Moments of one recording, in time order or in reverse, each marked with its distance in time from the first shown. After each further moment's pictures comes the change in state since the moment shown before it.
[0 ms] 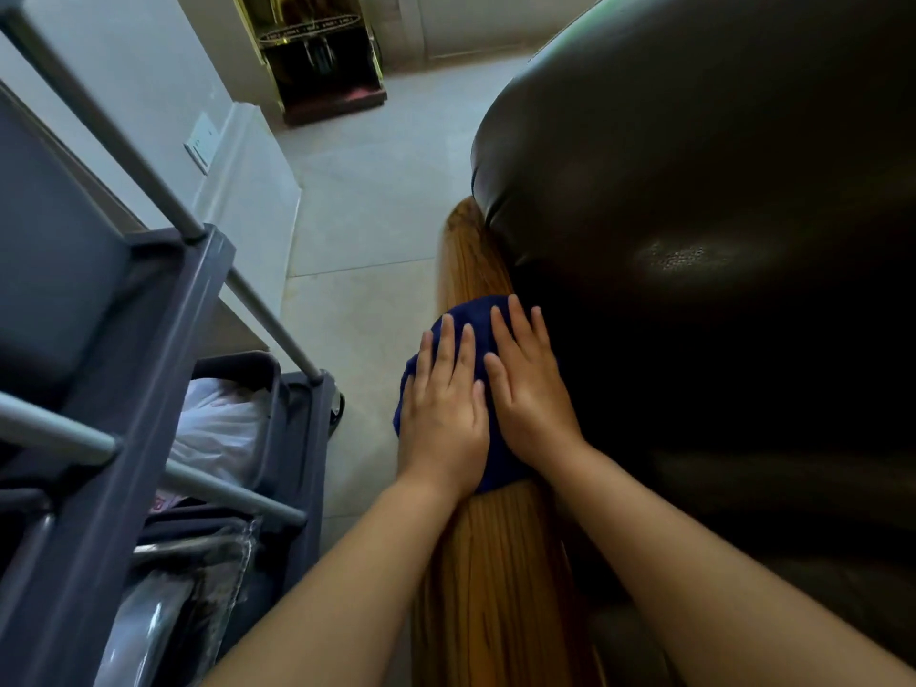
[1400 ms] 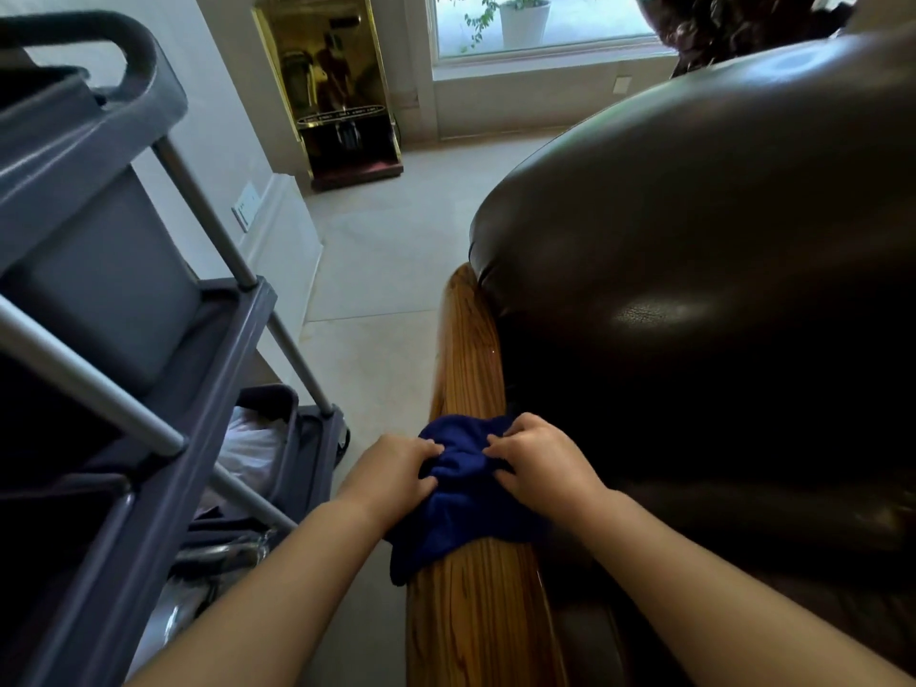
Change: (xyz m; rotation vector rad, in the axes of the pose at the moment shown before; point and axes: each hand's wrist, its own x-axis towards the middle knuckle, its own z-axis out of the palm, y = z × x) left_hand -0.051 -0.009 -0.071 0.117 -0.323 -0.009; right_hand -0.064 -0.017 -0.063 -0.371 -0.297 -0.220
